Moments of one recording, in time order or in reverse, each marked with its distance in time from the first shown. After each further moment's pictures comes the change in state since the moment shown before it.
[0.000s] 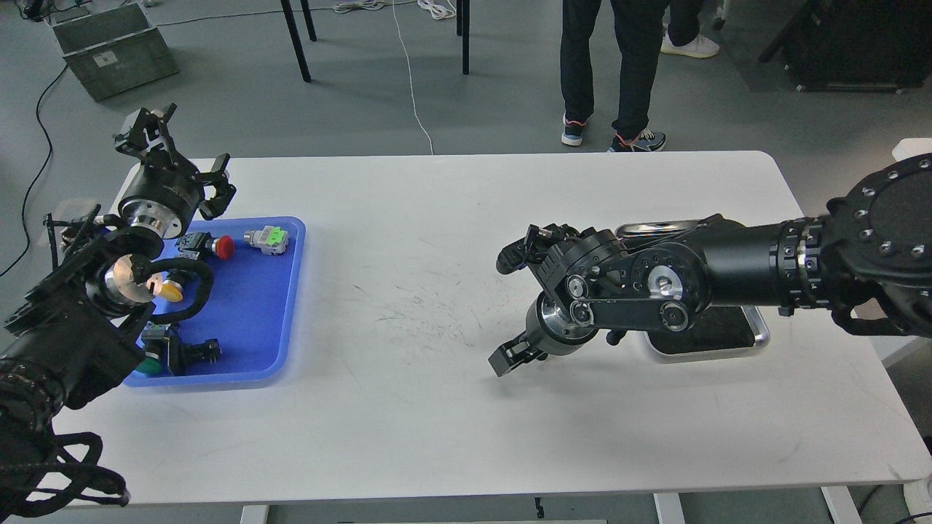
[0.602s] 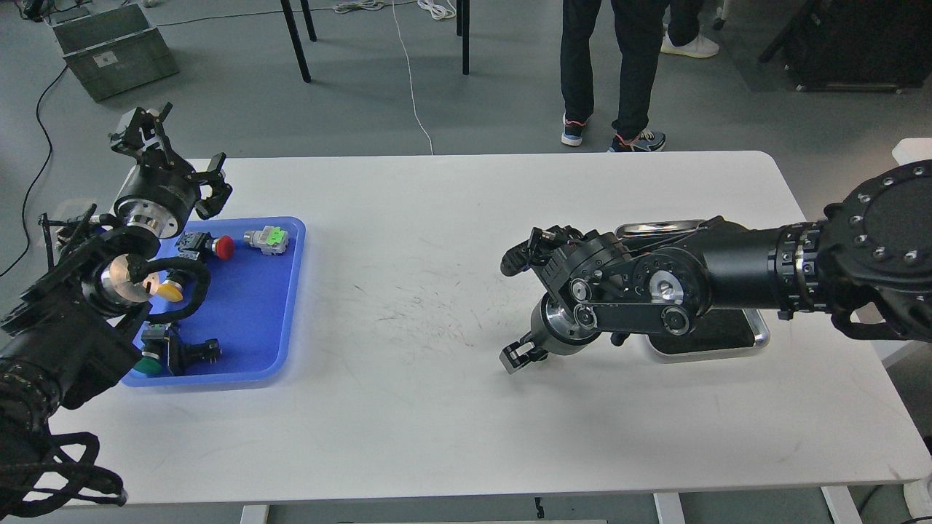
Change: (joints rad) left arm 0.000 0.006 0.000 0.001 0.000 0.001 -0.001; right arm -0.006 0.000 -0.004 -0.008 -0.019 0.000 0.009
